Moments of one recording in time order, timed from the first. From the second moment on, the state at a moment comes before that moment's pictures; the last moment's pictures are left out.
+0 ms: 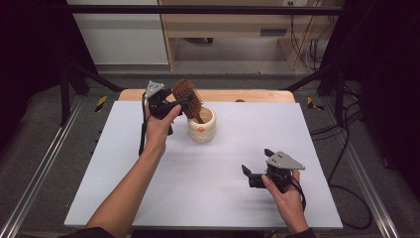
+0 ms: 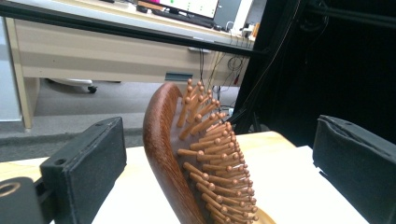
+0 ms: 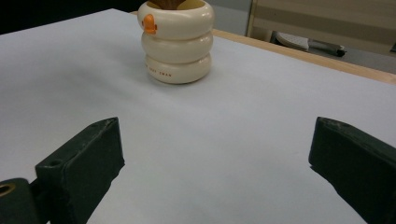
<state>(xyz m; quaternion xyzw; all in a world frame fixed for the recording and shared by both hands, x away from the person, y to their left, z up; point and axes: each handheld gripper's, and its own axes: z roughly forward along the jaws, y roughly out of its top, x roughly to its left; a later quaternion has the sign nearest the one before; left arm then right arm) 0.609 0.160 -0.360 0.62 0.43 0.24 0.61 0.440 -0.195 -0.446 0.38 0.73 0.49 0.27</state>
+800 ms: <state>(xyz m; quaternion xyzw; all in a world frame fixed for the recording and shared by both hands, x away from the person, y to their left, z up) 0.587 0.198 -0.365 0.61 0.43 0.24 0.62 0.437 -0.193 -0.451 0.40 0.73 0.48 0.28</state>
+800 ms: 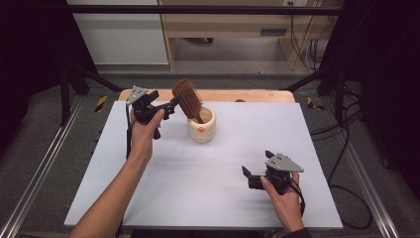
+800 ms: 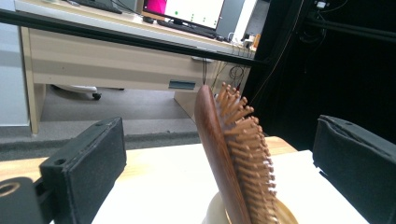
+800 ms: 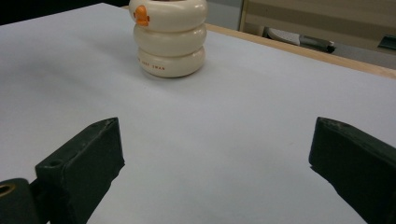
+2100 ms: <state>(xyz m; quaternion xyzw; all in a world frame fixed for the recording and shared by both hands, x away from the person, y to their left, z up) 0.540 0.238 -0.330 0.64 0.40 0.29 0.59 0.435 -0.195 -0.451 0.40 0.72 0.50 0.28</state>
